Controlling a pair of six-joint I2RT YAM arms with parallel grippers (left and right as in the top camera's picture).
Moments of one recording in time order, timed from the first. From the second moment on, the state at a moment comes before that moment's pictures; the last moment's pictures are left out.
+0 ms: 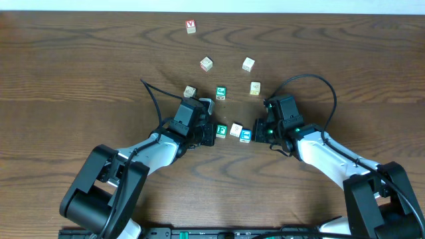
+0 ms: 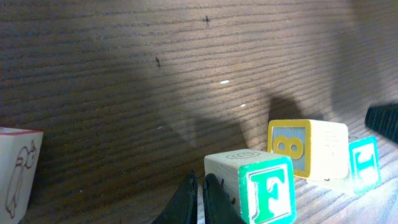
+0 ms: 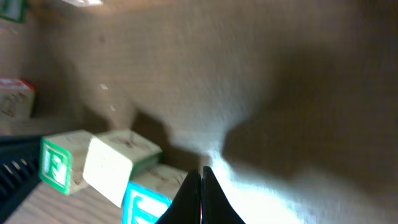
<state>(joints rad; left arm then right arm) -0.48 1.73 0.71 0.09 0.30 -0.40 0.37 1.61 0.74 -0.16 -0.22 0.51</state>
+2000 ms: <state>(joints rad) -0.48 1.73 0.71 0.09 0.31 -0.40 0.38 1.81 0.79 0.10 -0.46 0.46</state>
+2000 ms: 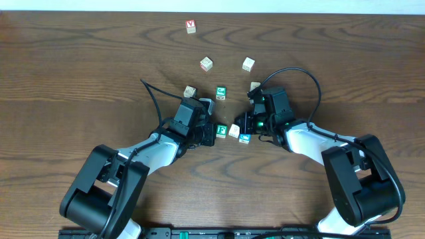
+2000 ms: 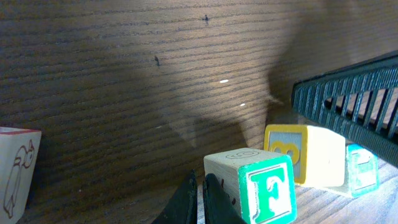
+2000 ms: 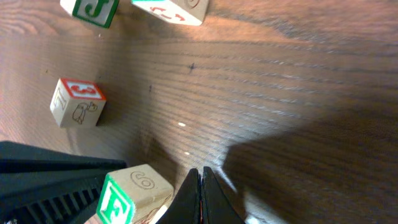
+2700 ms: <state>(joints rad) -0.48 1.73 0.71 0.09 0.31 -0.40 0.39 1.81 0.80 0.08 -0.47 0.42</state>
